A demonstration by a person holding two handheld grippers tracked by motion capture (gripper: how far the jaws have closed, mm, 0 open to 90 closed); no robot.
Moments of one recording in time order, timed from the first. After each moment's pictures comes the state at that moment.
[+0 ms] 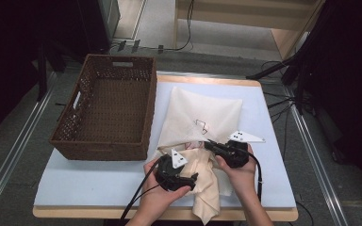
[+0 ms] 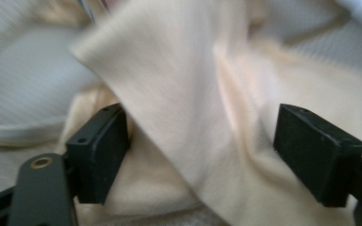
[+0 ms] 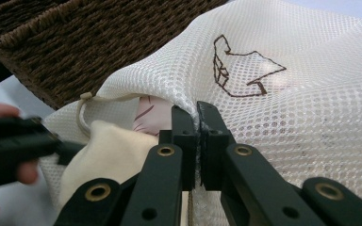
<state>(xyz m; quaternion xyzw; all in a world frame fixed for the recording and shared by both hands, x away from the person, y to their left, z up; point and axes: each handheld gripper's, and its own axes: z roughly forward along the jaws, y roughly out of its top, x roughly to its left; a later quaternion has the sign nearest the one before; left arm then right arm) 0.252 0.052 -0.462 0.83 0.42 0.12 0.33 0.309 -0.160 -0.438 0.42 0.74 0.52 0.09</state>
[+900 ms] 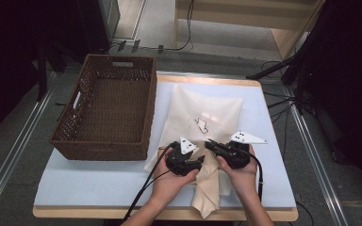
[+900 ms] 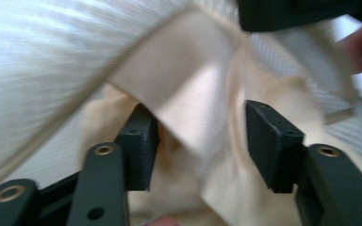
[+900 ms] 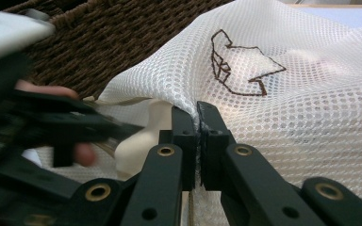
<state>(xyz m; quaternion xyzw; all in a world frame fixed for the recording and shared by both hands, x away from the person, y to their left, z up) 0.282 0.041 -0.445 0.79 0.42 0.14 0.42 0.305 -0.163 -0.434 0.42 0.73 0.53 0.10</state>
